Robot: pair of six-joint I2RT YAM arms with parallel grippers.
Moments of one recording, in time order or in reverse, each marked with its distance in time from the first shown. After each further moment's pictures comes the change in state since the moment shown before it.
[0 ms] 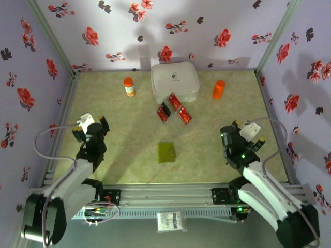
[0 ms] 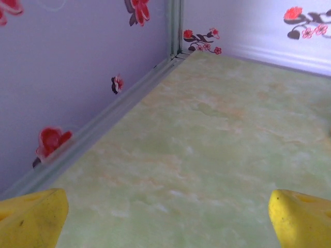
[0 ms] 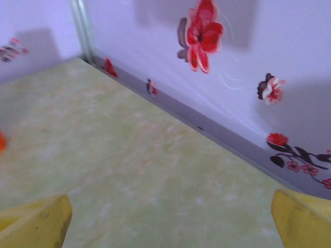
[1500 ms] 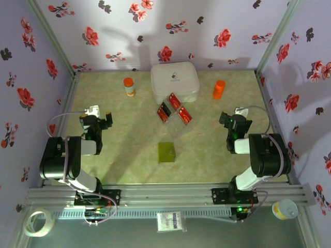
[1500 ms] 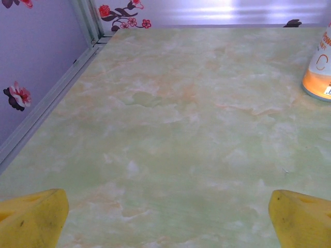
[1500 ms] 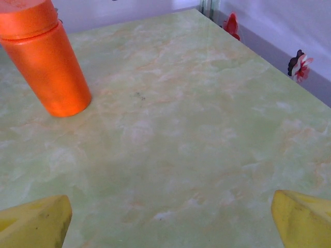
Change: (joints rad) left arm 0.238 0.542 0.033 0.536 0.518 0.232; right arm -0.332 0.734 -0.050 1.080 -0.745 -0.435
